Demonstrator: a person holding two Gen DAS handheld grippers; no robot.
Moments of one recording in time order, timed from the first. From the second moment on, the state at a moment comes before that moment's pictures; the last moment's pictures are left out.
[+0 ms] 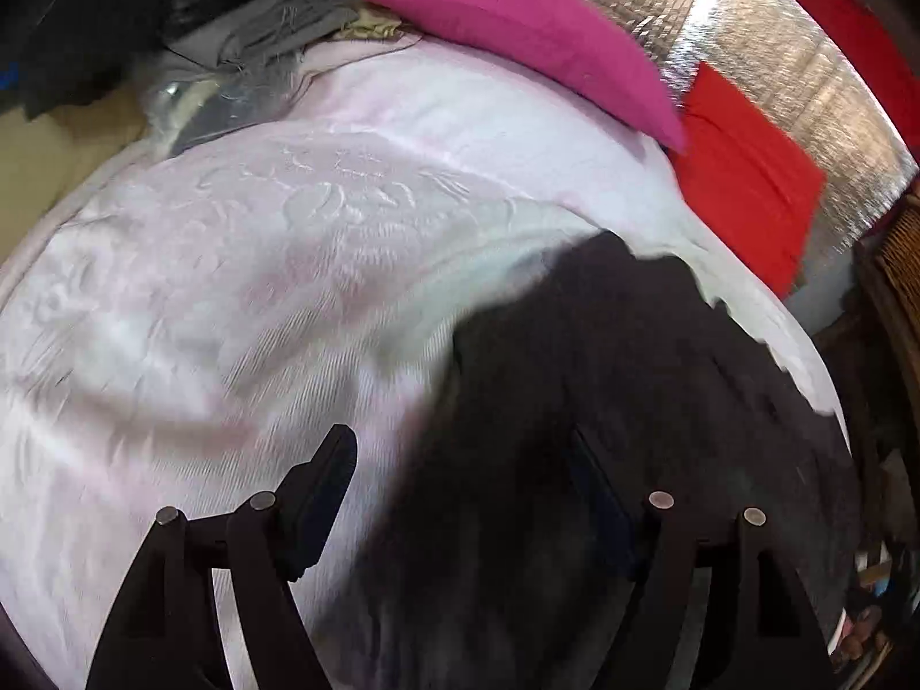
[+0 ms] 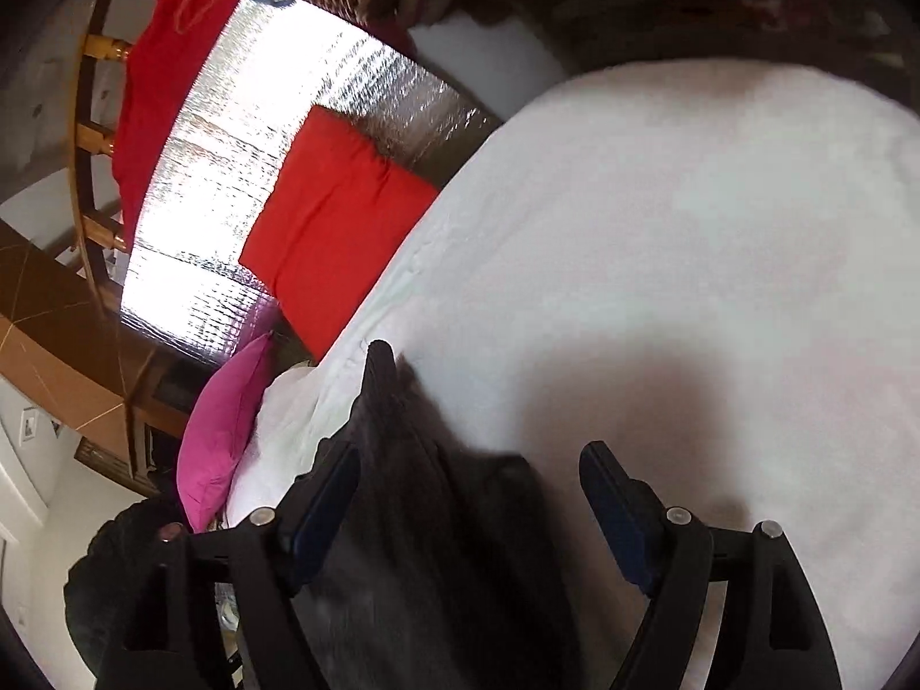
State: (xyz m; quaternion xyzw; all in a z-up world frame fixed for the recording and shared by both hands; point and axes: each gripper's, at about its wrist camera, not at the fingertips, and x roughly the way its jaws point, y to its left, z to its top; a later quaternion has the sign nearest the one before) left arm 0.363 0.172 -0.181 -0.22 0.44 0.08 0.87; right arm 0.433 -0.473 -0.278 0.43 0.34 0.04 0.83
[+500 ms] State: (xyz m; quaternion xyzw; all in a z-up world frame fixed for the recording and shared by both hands) left arm 0.262 0.128 -0.188 -0.28 0.46 0.00 0.84; right arm 0.284 -0.423 -0.259 0.51 0.35 0.13 0.77
